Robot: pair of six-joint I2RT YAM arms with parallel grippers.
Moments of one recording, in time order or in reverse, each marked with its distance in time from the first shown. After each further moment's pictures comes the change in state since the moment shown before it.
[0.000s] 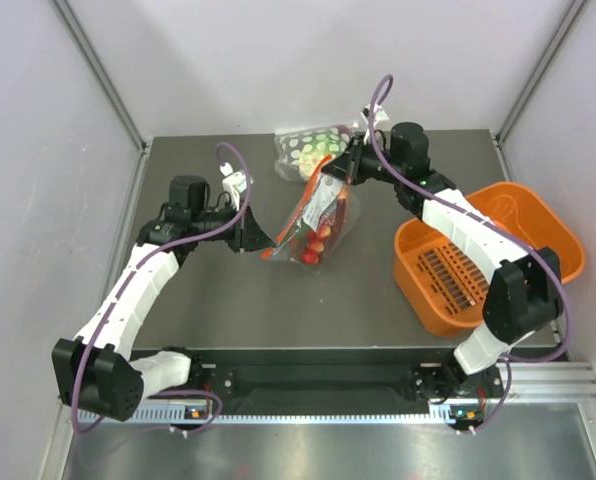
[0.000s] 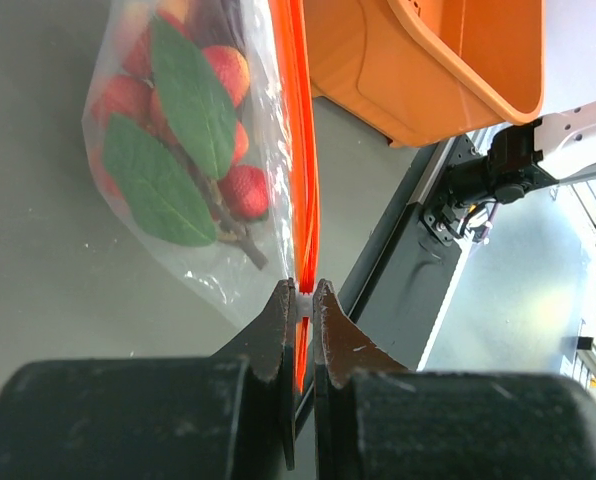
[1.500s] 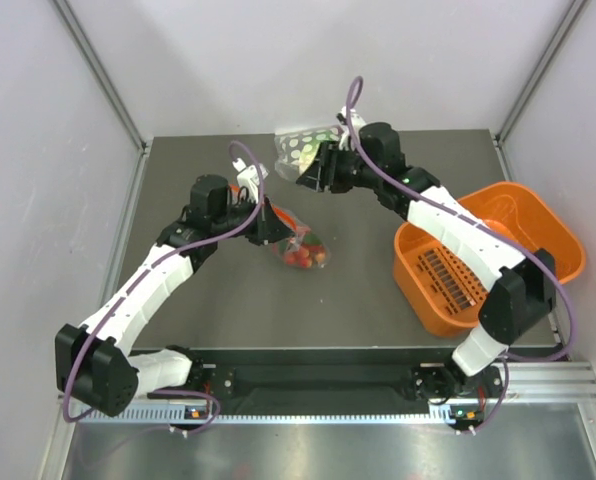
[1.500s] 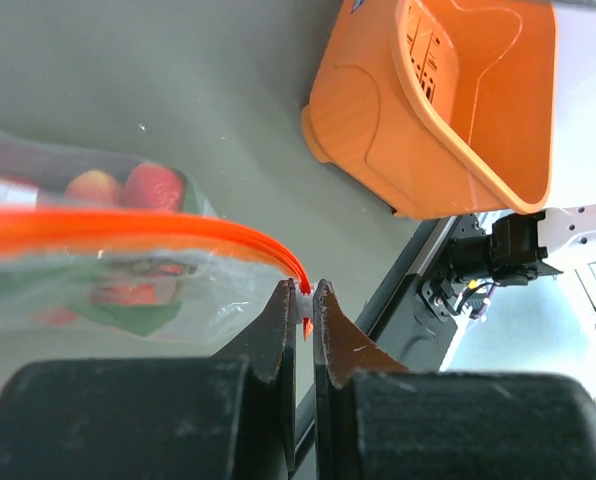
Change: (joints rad) left arm -0.158 0.029 -0.037 0.268 -0.237 -0.276; right arm 0.163 0.013 0.151 -0.296 0.208 0.083
